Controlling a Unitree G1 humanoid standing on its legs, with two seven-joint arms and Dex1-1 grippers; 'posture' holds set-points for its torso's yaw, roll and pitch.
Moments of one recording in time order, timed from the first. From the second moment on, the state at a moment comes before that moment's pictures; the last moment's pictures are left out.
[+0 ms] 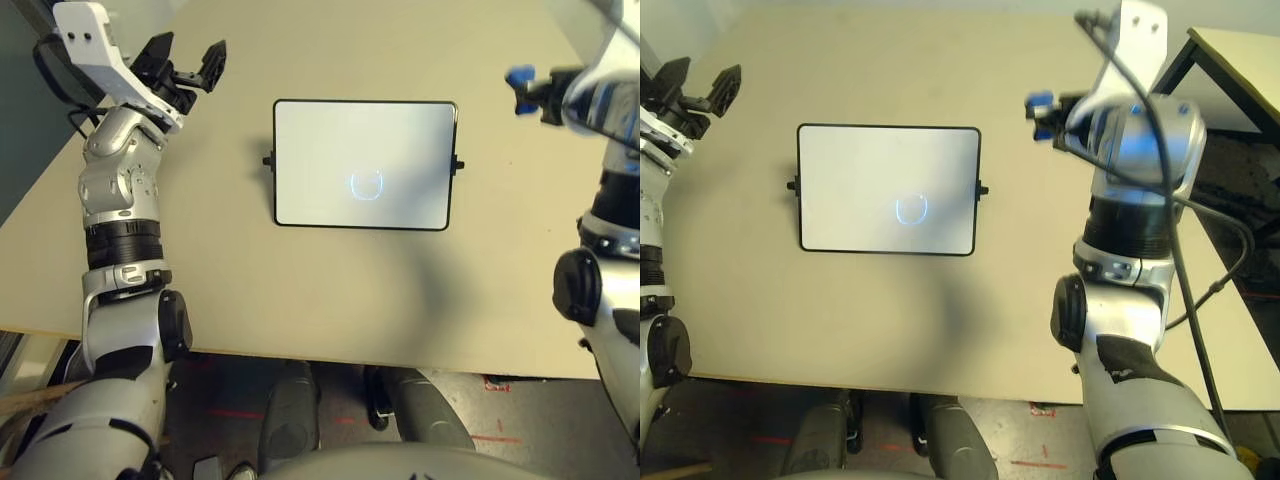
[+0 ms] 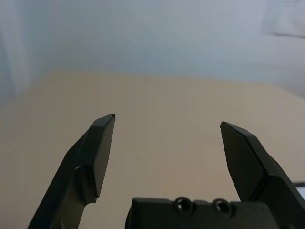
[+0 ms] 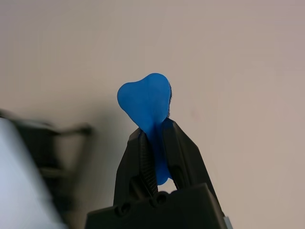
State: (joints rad) left arm -0.84 0.54 0.35 0.58 -0.32 0.11 -0.45; right arm -0.94 -0.45 -0.20 0.12 -0.22 1.37 0.49
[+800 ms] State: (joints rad) left arm -0.71 0.48 0.37 0.71 -0.32 0.06 -0.42; right arm -0.82 -0.44 -0.22 0.23 -0.04 1.31 0.31
